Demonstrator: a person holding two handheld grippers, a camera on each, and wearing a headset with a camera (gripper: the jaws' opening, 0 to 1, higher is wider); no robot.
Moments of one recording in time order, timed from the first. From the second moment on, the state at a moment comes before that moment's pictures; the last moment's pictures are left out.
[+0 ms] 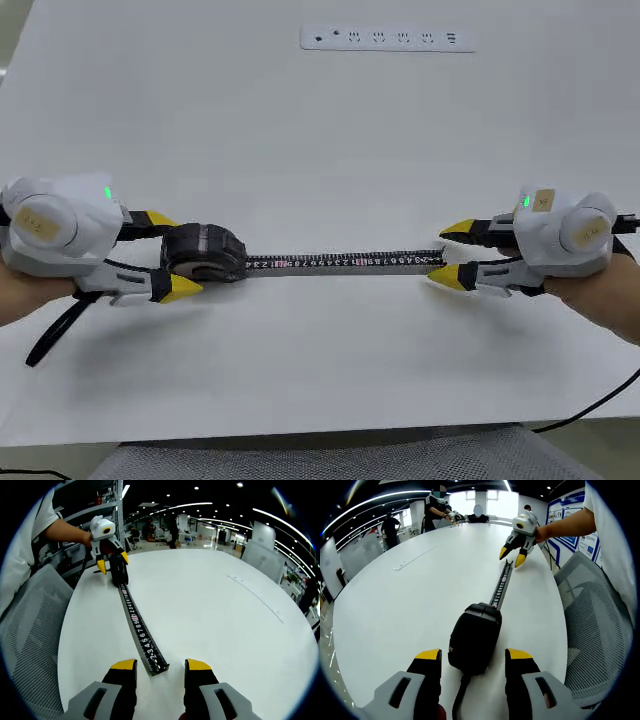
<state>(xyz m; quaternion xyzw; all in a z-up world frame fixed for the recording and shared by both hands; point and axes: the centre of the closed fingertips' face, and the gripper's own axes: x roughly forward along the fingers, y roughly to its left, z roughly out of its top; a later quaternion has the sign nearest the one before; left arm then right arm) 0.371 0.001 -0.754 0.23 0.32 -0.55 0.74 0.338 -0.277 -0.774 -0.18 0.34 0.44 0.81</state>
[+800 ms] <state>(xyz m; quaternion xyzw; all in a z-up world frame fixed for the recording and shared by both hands) 0.360 0.027 -0.734 0.17 0.31 -0.46 0.82 0.326 -0.281 -0.750 -0.15 0.34 0.38 0.85</state>
